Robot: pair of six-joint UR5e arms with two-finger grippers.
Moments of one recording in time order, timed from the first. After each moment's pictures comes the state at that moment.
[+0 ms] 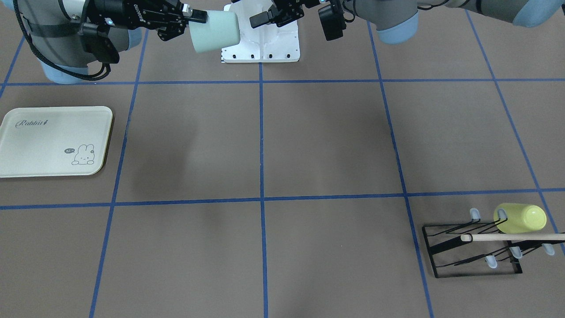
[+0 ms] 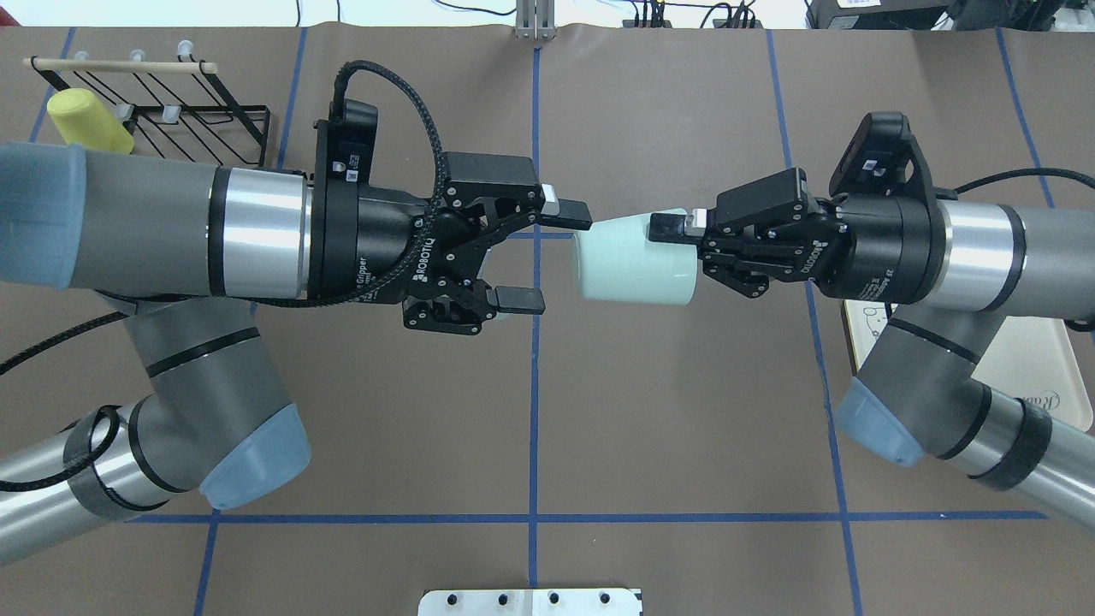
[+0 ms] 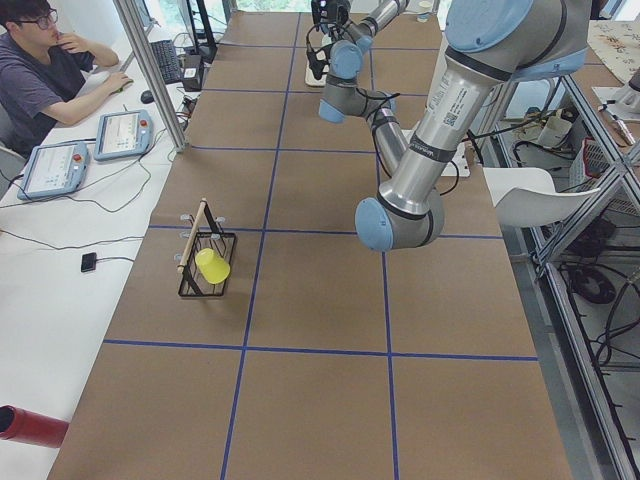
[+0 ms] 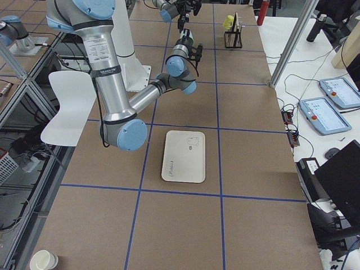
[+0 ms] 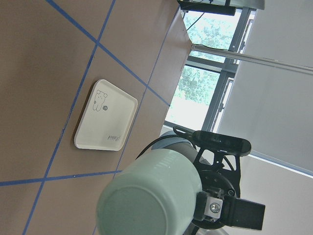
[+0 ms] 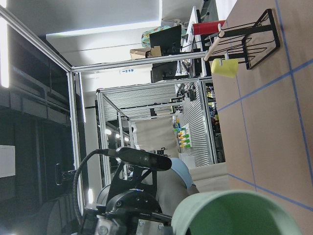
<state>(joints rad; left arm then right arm) -0.61 -2.15 -1.89 -2.67 -2.02 -2.10 0.75 -1.26 1.82 0.10 2.01 2.14</state>
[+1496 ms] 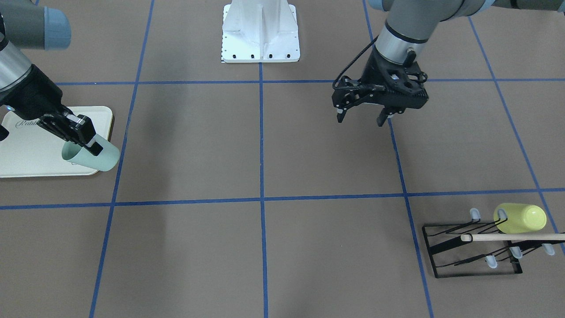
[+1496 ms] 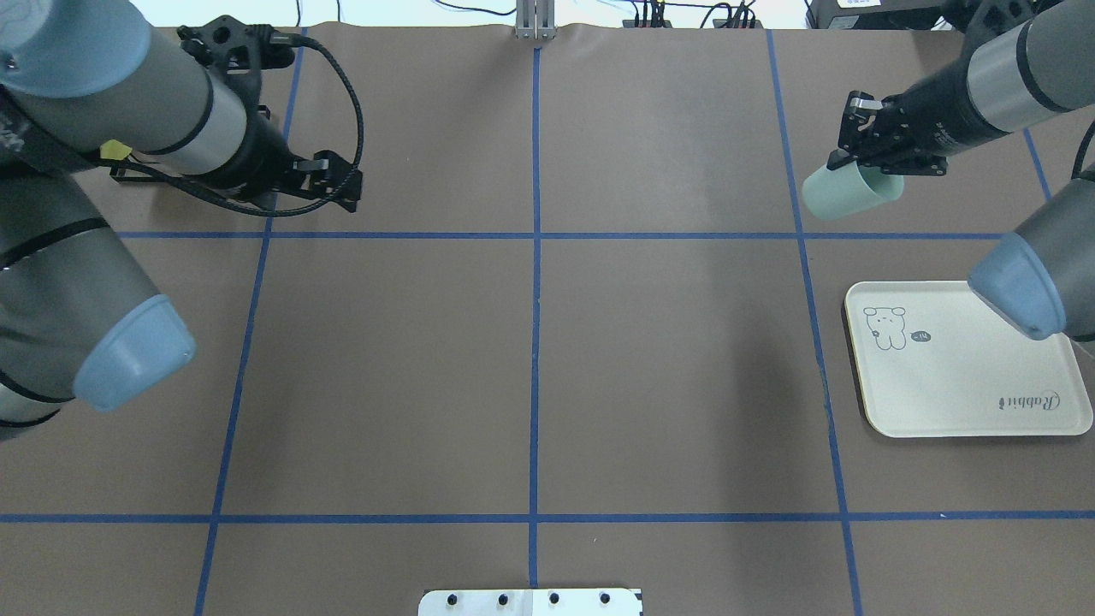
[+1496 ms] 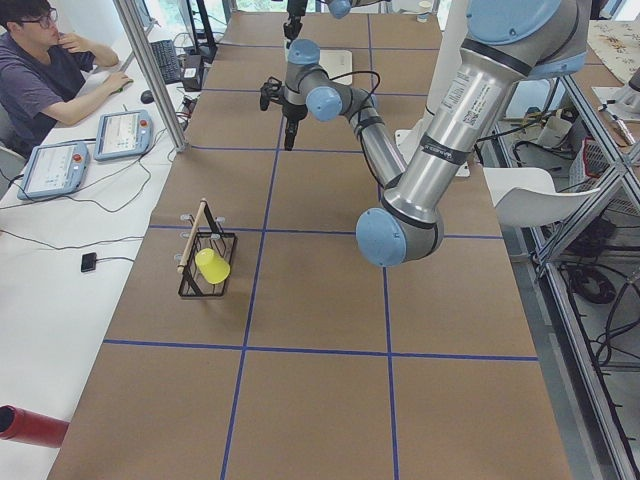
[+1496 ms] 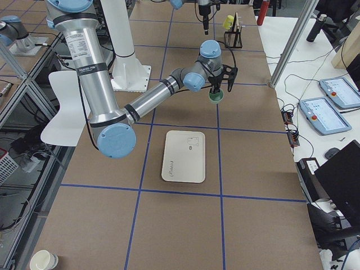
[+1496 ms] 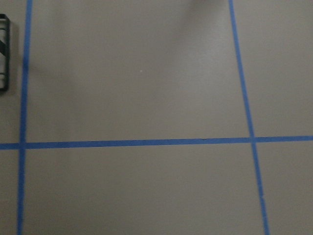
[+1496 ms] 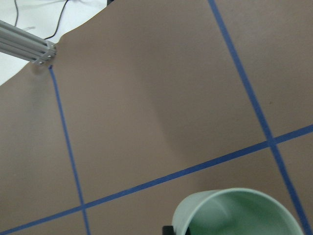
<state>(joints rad) -0.86 -2.03 -2.00 -1.48 -2.01 -0.88 1.03 -1.32 1.95 -1.36 2.14 1.23</state>
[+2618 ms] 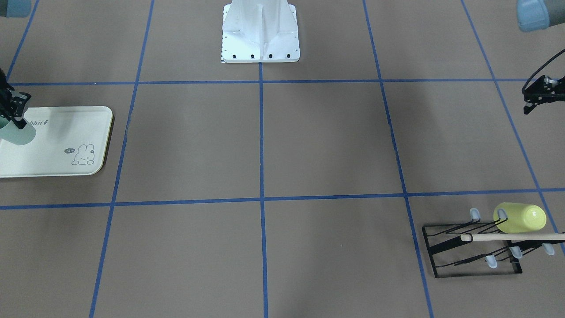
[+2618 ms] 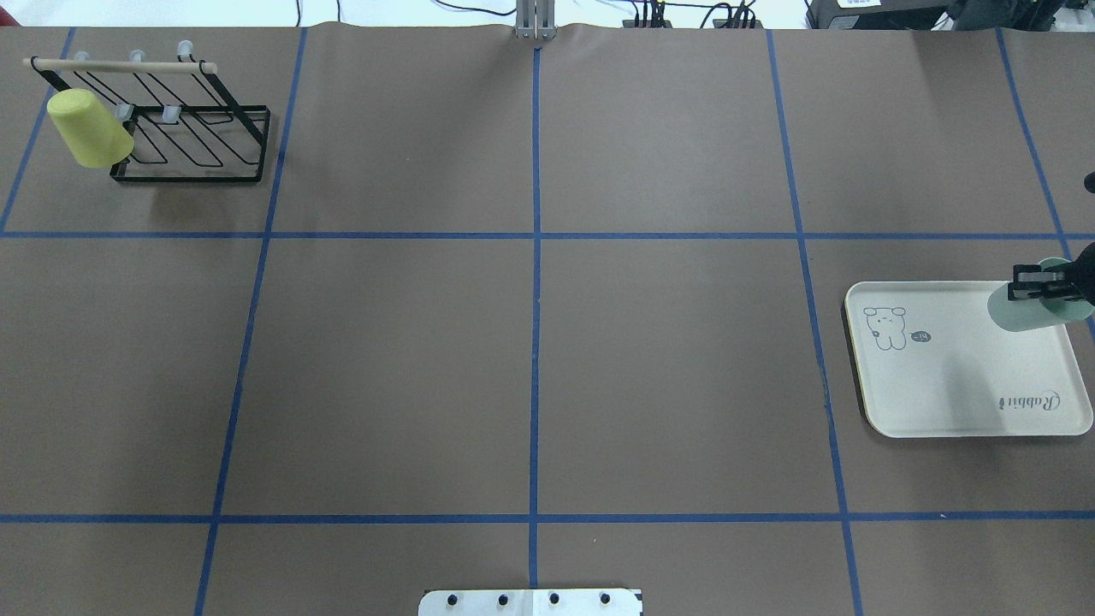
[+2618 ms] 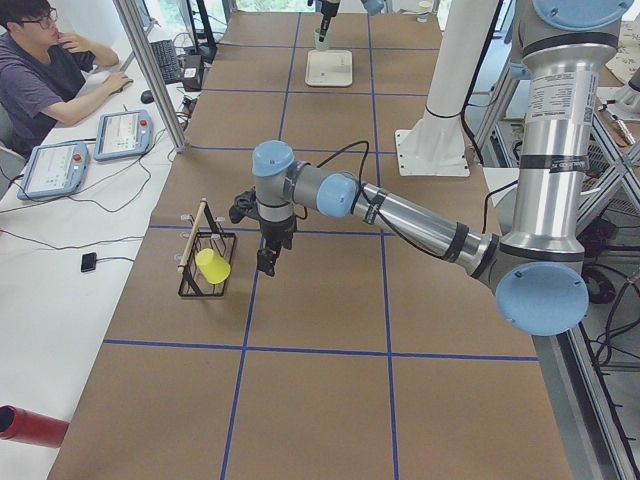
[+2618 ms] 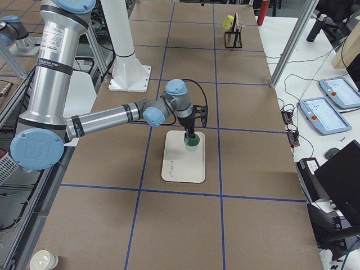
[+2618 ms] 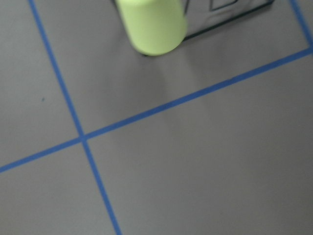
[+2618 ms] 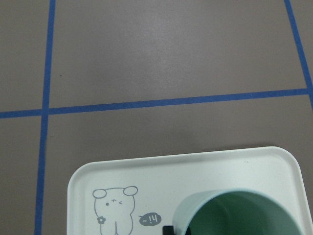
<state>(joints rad) -1.37 -1.56 -1.89 -1.47 -2.22 0.01 0.98 -1.83 2.04 -1.11 1.97 0.93</state>
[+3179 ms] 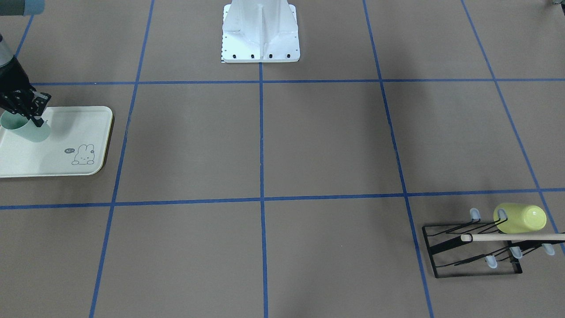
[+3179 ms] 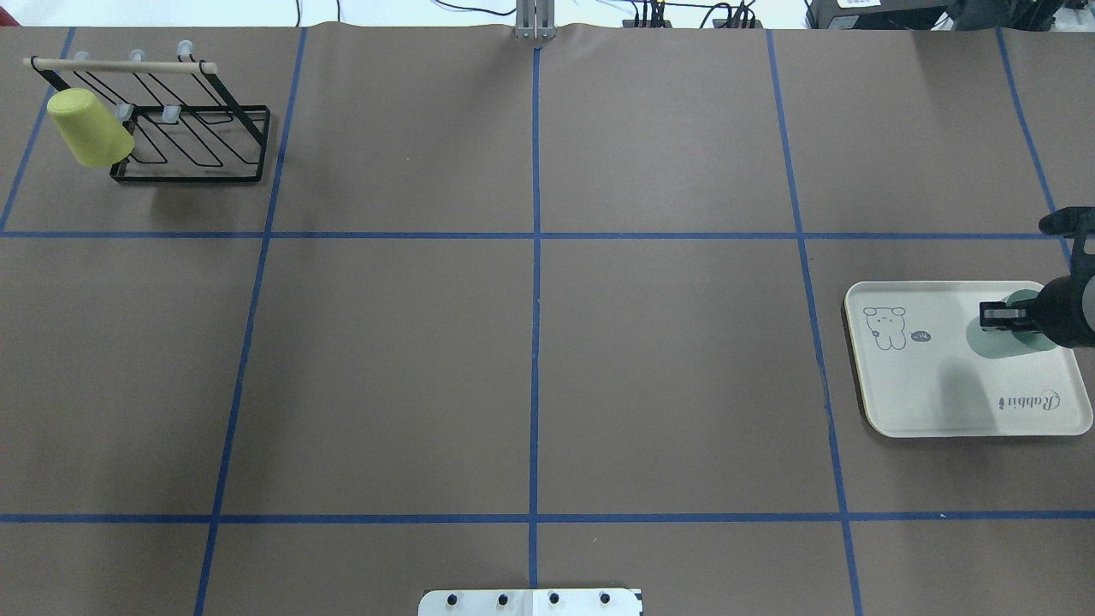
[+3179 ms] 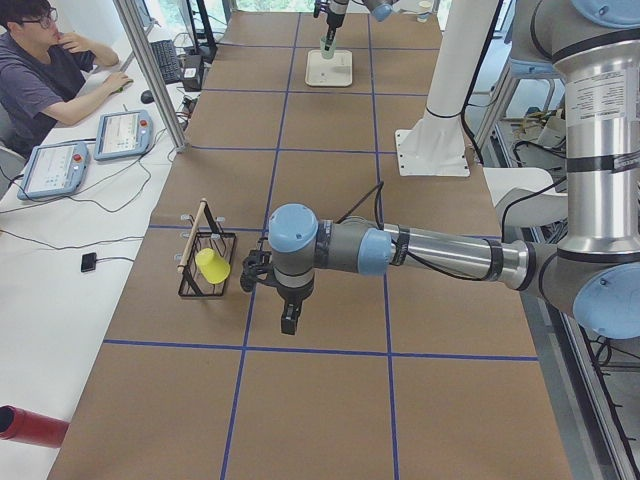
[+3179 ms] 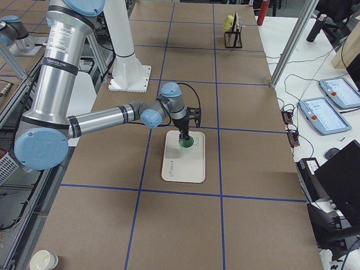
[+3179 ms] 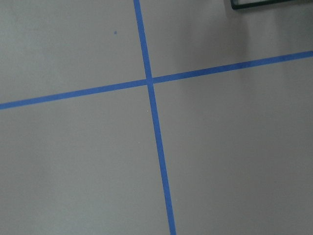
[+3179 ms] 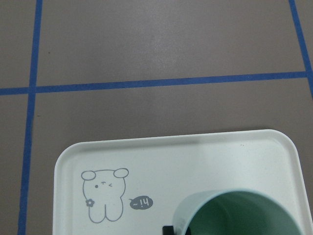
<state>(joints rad) -1.56 -1.42 -1.84 -1.55 -2.38 0.03 0.82 -1.84 2.03 -1.09 1.84 1.01</state>
